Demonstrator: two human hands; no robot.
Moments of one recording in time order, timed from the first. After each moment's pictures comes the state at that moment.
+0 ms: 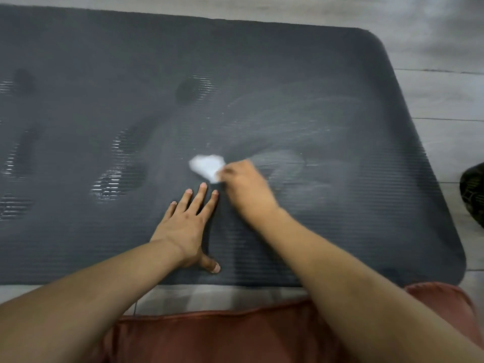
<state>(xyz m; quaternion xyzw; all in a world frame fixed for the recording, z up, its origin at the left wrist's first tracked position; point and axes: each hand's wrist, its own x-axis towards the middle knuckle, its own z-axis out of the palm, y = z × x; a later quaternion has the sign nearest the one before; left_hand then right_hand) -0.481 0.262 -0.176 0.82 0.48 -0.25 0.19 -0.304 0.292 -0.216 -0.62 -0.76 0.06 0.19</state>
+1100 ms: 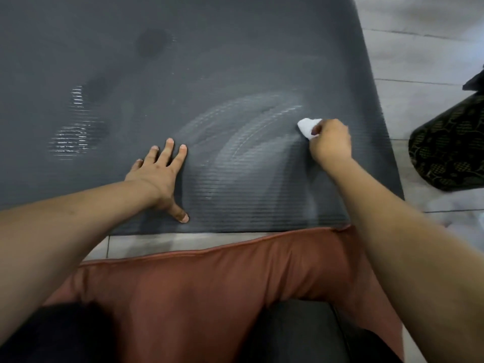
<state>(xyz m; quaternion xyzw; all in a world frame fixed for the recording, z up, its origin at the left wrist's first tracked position) -0.462 0.263 -0.159 0.80 0.49 -0.30 0.19 -0.123 0.223 -0.162 -0.89 -0.45 0.09 0.10</state>
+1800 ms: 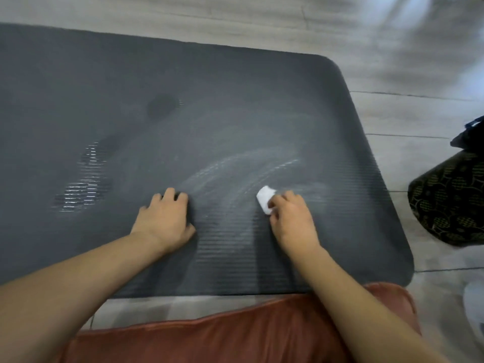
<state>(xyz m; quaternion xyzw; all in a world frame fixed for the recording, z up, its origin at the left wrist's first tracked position) -0.436 0.274 -0.154 0.80 0.56 -0.18 0.16 -0.184 0.201 -0.198 -0.77 -0.62 0.05 0.17</state>
